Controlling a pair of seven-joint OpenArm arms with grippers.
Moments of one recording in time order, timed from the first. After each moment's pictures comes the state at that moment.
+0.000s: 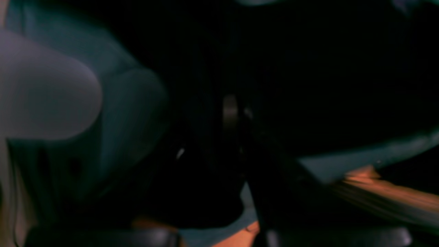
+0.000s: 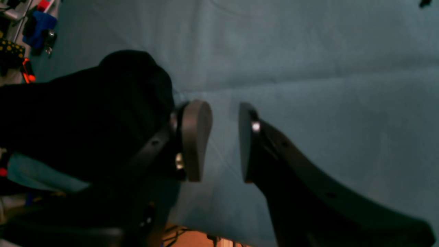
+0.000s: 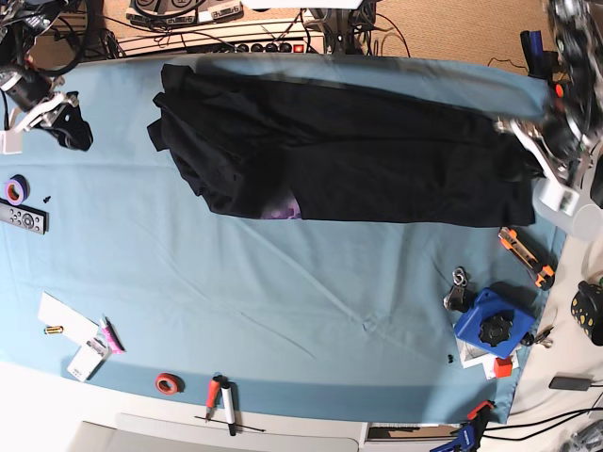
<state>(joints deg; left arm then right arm) 20.5 -21.8 -29.7 119.0 -50.0 -28.0 68.2 -18.4 19.3 58.3 97.6 71.7 39.8 -78.4</state>
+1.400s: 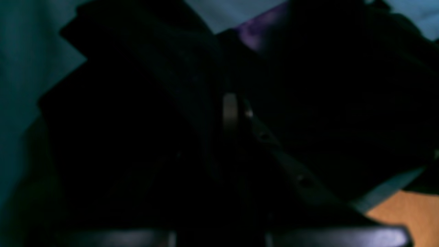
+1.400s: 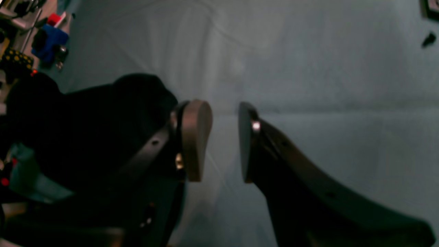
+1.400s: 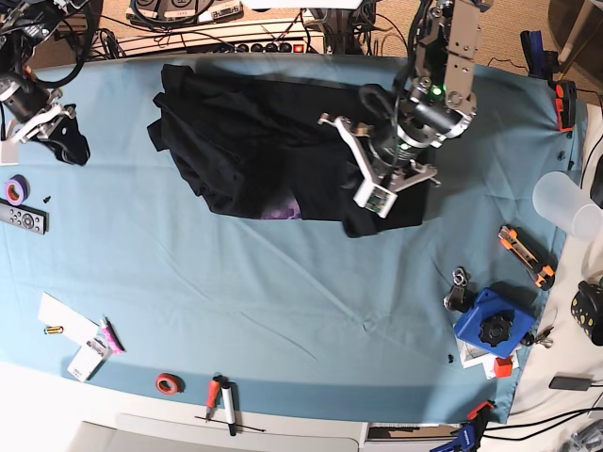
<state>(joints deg) 13.0 -2.0 13.9 116.0 -10.7 -14.9 53.0 -14.5 19.3 58.3 97.6 71.6 39.8 -78.4</state>
